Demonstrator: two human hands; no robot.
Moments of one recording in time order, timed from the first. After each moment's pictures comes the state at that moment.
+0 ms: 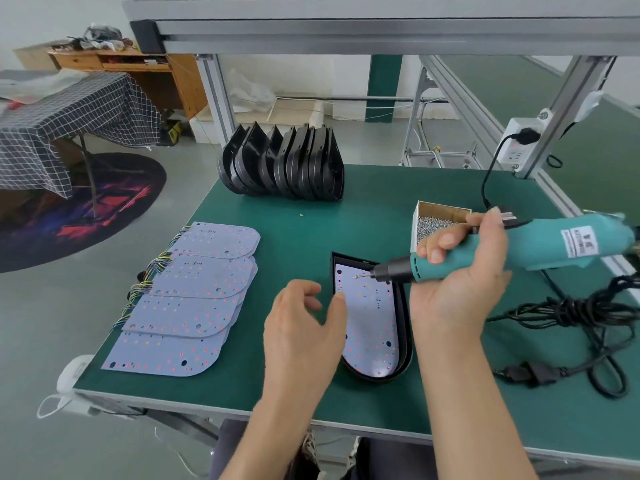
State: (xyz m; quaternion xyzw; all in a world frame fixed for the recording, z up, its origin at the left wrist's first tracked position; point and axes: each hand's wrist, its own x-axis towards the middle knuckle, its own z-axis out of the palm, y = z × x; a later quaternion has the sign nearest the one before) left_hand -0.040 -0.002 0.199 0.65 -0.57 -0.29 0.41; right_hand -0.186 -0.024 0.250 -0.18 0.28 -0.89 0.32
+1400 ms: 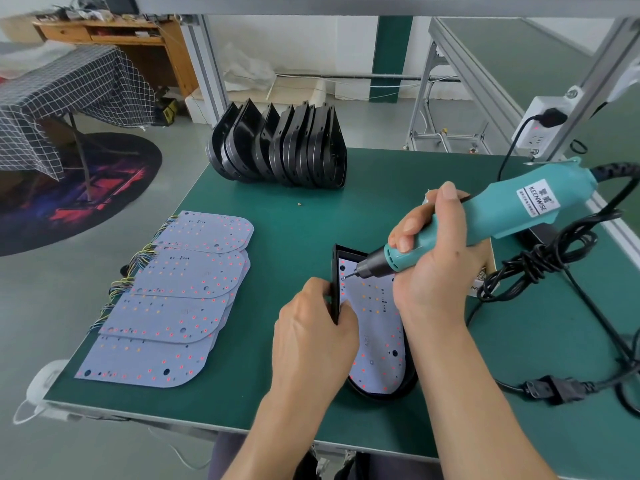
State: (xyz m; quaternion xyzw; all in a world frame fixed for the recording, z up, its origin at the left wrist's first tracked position) left_hand -0.054 -0.024 0.190 0.65 -0.64 -0.27 0.32; right_hand -0.179 -0.071 0.238 -0.22 0.33 -0.84 0.36
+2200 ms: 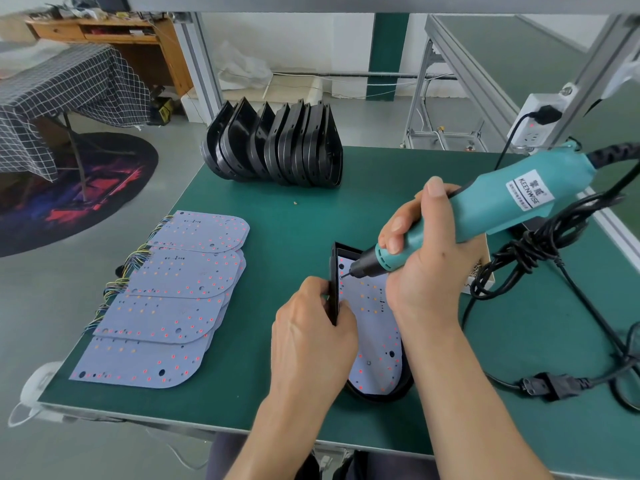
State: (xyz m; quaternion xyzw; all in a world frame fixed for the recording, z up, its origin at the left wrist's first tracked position) left_hand -0.057 -0.020 0.192 0.64 -0.63 -0.28 0.34; right_hand -0.172 -0.064 0.248 -0.28 0.32 -0.84 0.34
